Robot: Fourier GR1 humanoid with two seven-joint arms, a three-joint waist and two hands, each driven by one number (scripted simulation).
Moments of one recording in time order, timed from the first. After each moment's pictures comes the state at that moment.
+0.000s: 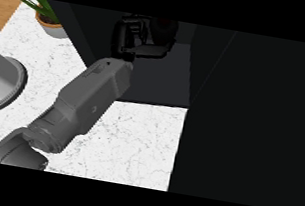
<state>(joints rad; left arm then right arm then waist) -1.12 0.00 0.03 -0.22 0.52 0.40 -0.71 -0.03 0.00 0.12 -2.46 -0.10 0.15 0.58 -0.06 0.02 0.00</state>
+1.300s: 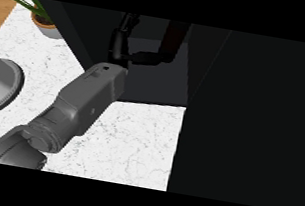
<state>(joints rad) -1.14 0.01 0.02 -0.08 0.43 0.47 -0.77 -0.07 -0.01 0.13 -2.45 -0.09 0.15 0.59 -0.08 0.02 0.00</state>
